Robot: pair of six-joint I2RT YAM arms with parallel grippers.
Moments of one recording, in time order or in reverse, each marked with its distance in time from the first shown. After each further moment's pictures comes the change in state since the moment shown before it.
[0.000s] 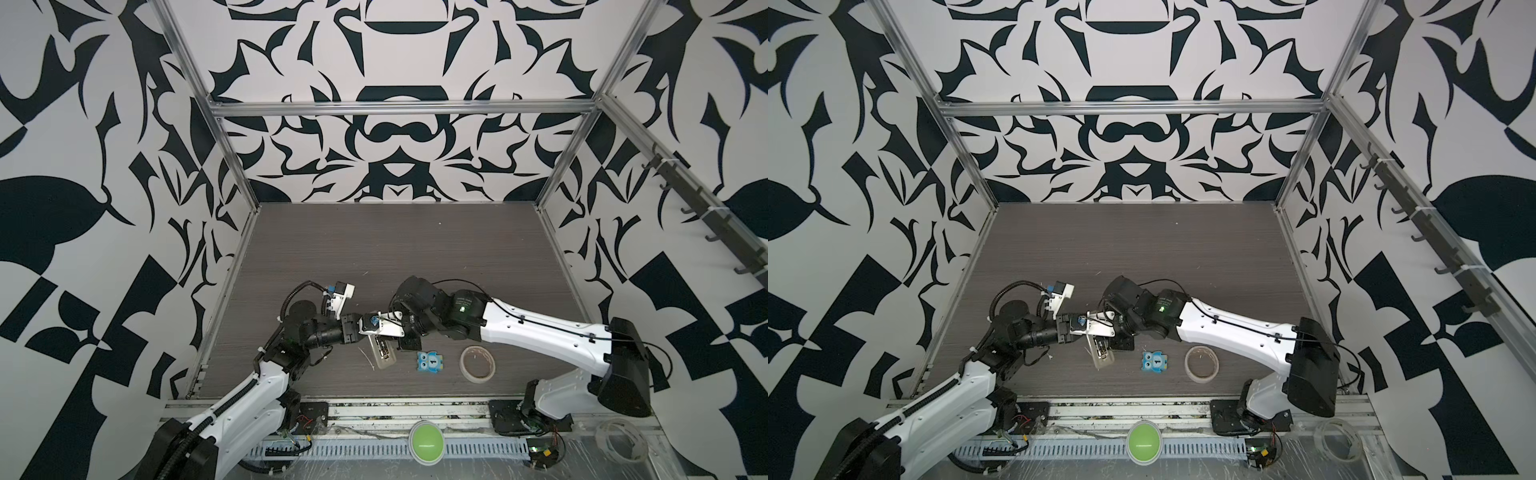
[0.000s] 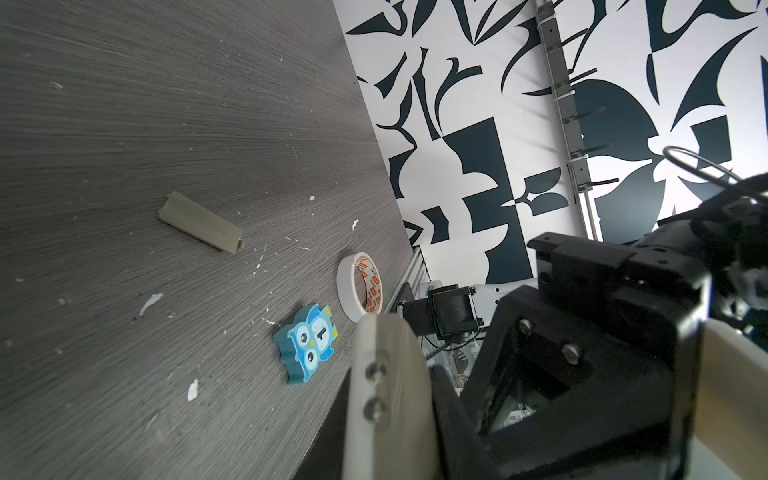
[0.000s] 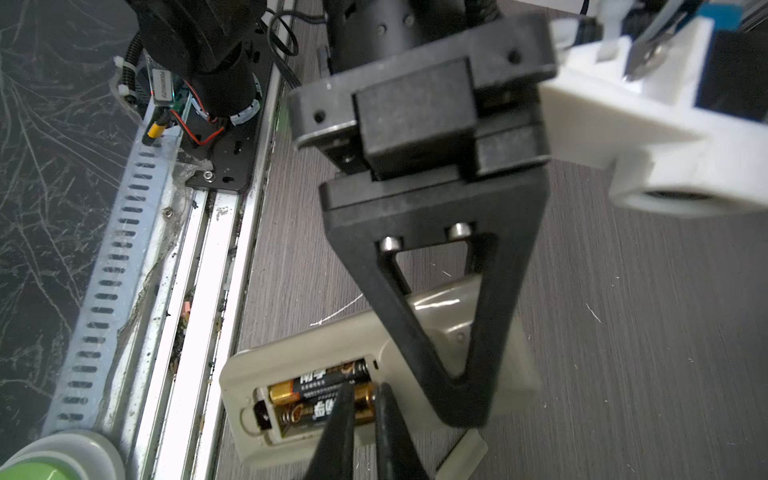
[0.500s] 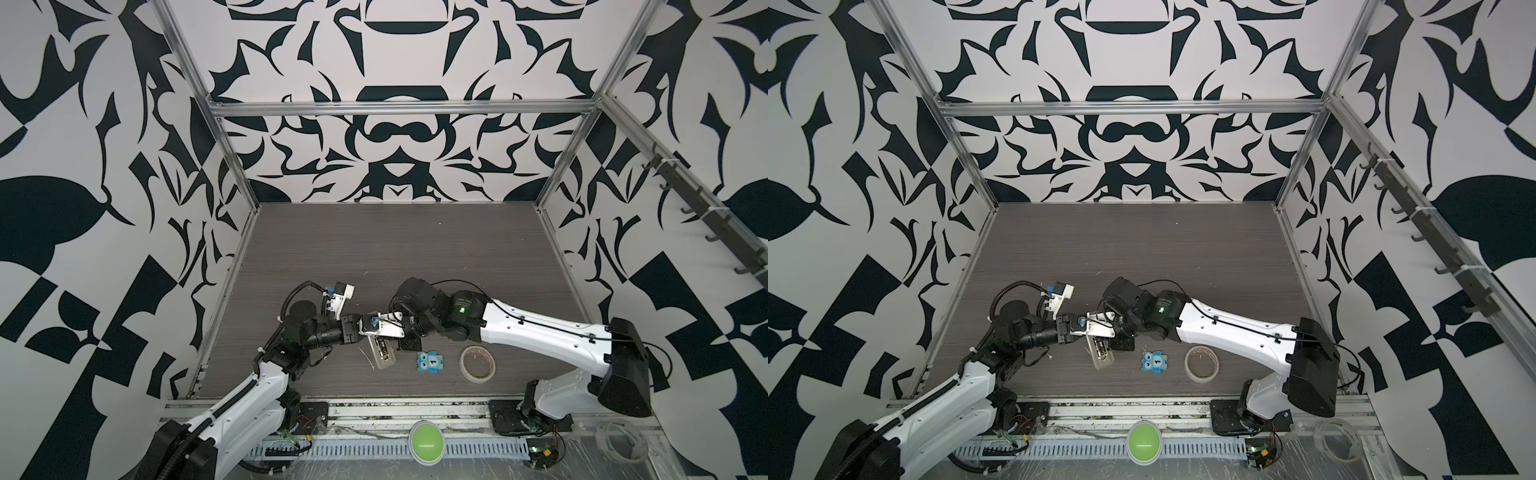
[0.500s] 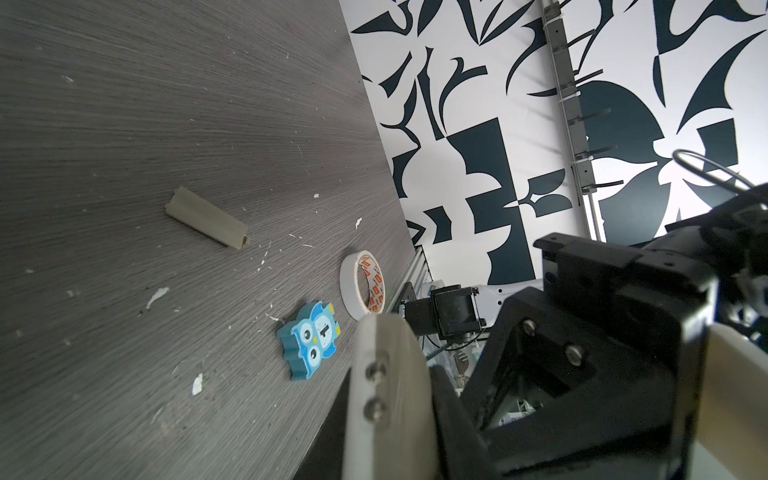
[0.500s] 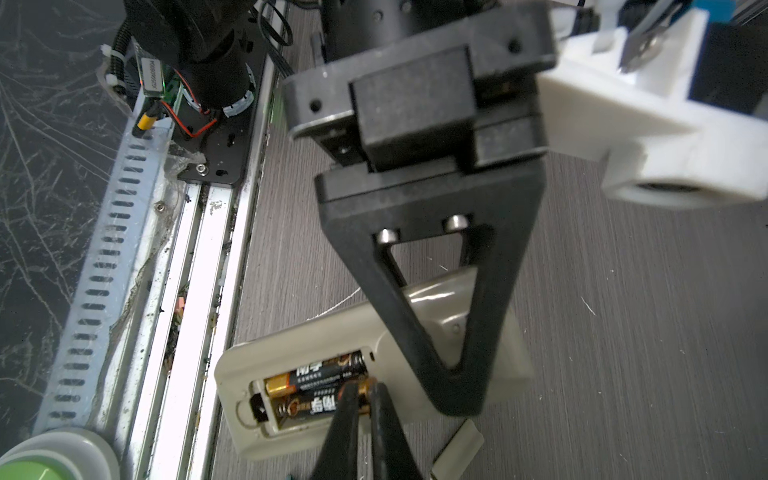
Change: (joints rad) left arm 0.000 -0.009 0.000 -0.023 -0.007 0.002; right arm 0.006 0.000 0.000 -0.011 0.025 0.000
